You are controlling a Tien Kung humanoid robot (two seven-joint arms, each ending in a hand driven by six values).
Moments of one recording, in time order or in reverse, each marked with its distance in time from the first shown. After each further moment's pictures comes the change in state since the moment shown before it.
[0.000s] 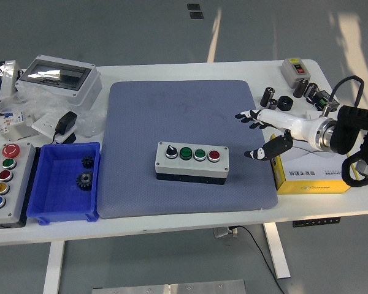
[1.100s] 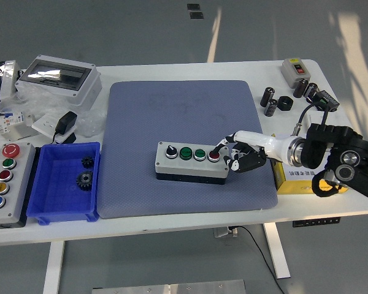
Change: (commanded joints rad) left arm 0.004 -0.014 0.002 0.000 -0.004 0.003 0.004; right arm 0.033 0.118 -0.153 -0.120 0.060 -0.080 0.004
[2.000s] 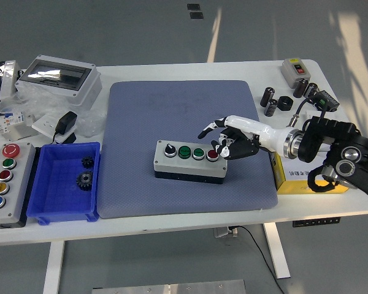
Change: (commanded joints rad) left arm 0.002 -0.004 0.007 0.000 -0.004 -0.001 -0.002; right arm -0.064 0.032 0.119 0.012 0.006 -0.037 0.128
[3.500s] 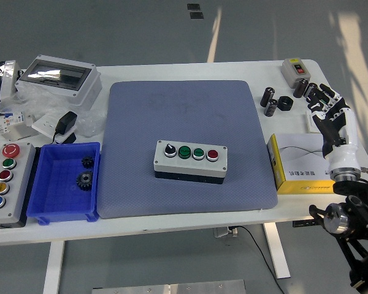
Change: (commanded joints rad) left arm -0.009 0.003 -0.019 0.000 0.027 -0.001 -0.005; right arm -0.505 0.352 0.539 -0.270 0.266 -0.516 0.728
